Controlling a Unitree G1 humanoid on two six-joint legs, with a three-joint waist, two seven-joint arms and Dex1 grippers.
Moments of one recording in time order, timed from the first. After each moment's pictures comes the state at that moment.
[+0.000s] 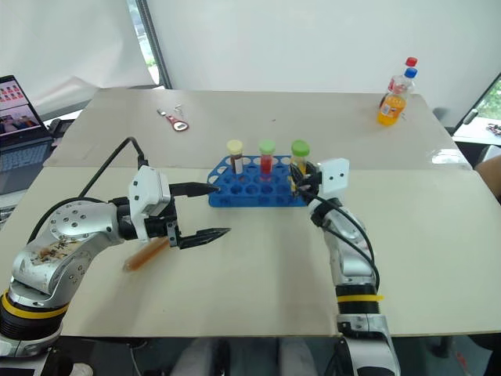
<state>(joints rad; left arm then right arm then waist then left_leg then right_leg) -0.38 0.70 -0.02 -0.49 -0.52 0.55 -0.89 -0.46 -0.15 -0.11 0.15 0.17 0.05 0.36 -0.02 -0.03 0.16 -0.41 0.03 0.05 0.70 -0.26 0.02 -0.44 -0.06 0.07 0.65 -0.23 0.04</state>
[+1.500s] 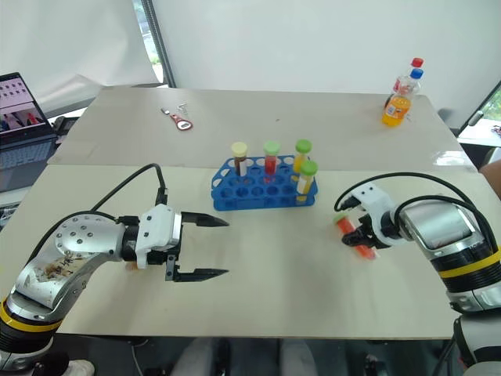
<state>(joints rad) -0.30 0.78 -0.11 -0.53 -0.43 0.43 -1.08 -0.68 -0.98 0.33 -0.03 0.33 1.31 0.79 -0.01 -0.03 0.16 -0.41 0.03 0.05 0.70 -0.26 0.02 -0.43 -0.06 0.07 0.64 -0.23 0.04</state>
